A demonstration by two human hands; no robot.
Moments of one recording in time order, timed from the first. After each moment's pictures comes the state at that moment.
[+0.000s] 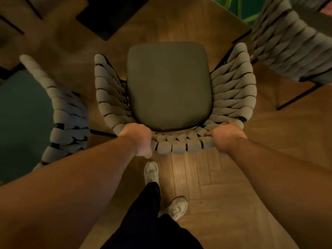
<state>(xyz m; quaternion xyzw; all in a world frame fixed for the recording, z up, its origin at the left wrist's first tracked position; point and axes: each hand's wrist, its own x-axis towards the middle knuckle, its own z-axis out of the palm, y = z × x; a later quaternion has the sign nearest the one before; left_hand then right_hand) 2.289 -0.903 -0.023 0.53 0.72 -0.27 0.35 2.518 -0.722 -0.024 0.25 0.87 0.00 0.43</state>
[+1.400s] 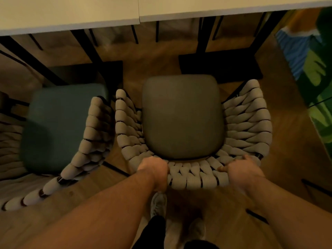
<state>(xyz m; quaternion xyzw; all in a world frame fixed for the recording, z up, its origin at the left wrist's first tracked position) 2.081 -0.721 -0.043 0.24 0.86 -0.10 0.43 2.129 -0.425 -0.042 -0.08 0.90 0.12 0.42</state>
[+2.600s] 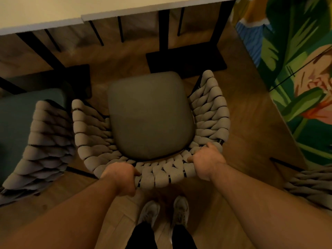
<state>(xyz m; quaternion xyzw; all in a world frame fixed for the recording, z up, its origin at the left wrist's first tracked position) 2.126 -0.663 -0.028 0.23 0.86 -0.11 0.44 2.165 -0.368 -0.025 -0.12 0.91 0.11 0.39</state>
